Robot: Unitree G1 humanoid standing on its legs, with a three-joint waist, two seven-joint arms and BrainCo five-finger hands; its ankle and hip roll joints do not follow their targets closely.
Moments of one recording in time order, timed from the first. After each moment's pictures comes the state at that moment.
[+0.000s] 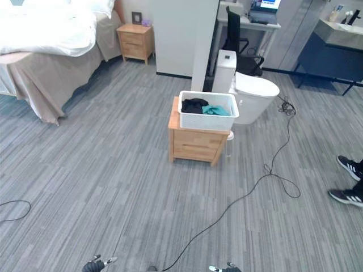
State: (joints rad) left arm 0.09 0.22 -0.08 1.13 -0.34 -0.08 0.08; right arm 0.04 -0.20 0.18 1.24 0.29 -0.03 -0.02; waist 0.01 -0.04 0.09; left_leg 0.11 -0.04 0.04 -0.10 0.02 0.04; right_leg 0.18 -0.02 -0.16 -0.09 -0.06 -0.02
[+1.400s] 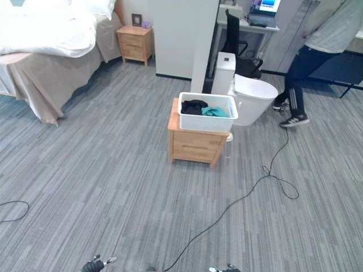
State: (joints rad) left arm 0.09 0.23 -0.08 1.13 -0.34 -0.08 0.08; right arm 0.04 -0.20 0.18 1.24 0.28 -0.03 -0.02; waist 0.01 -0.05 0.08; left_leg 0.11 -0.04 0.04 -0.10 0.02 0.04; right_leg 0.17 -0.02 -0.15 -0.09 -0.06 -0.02
